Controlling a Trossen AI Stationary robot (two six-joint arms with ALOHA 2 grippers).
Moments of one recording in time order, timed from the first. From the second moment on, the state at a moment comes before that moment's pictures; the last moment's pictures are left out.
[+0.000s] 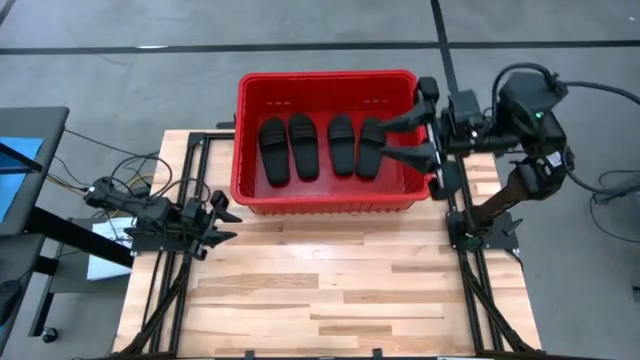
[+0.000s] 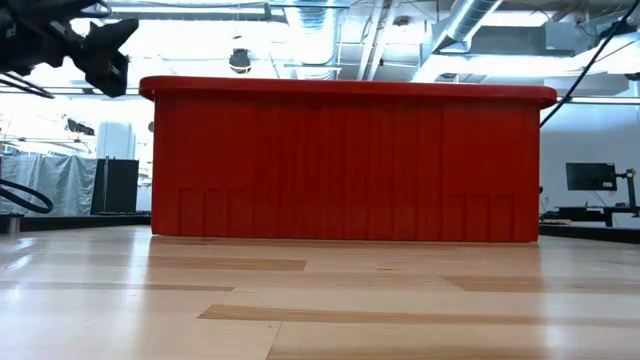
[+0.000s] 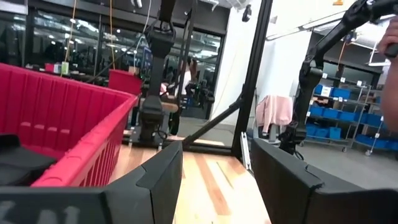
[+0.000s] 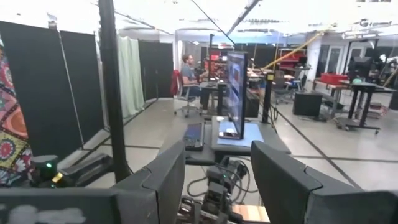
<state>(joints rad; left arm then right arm) -0.37 0.00 0.01 0.24 -0.21 -0.15 0.17 1.51 2.33 -0.76 0.05 -0.08</state>
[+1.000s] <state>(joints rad) -0.37 0.00 0.01 0.23 -0.21 -0.28 0.43 0.62 0.84 -0.03 -0.05 -0.02</state>
